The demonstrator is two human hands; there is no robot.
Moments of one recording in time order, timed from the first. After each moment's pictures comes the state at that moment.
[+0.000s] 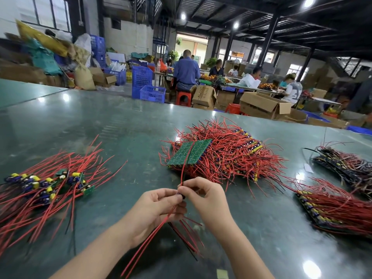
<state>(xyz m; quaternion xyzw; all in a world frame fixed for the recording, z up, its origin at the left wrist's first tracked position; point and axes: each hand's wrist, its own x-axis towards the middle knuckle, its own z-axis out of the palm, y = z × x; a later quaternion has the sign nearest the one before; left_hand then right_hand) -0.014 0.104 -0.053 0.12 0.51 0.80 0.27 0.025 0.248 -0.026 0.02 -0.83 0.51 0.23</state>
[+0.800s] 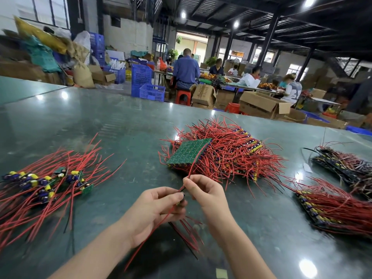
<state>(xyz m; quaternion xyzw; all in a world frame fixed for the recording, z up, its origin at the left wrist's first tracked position) -0.006 0.107 -0.039 0.09 0.51 0.81 0.29 0.022 0.249 -0.030 -0.01 -0.71 0.68 0.18</state>
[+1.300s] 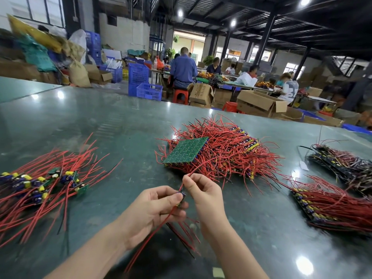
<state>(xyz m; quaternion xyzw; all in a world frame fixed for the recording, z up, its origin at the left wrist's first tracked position) 0.001 0.107 -0.032 0.14 0.51 0.79 0.30 0.023 0.242 -0.033 -0.05 -0.67 0.70 0.23</state>
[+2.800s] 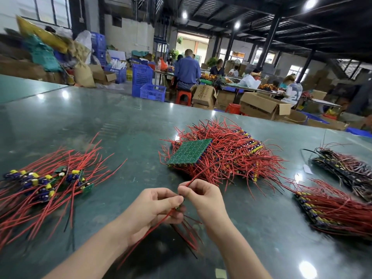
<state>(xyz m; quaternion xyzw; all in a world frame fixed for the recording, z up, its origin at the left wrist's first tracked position) -0.005 0.099 -0.036 0.12 0.56 0.76 0.29 0.022 0.246 -0.035 -0.03 -0.75 0.64 0.16</state>
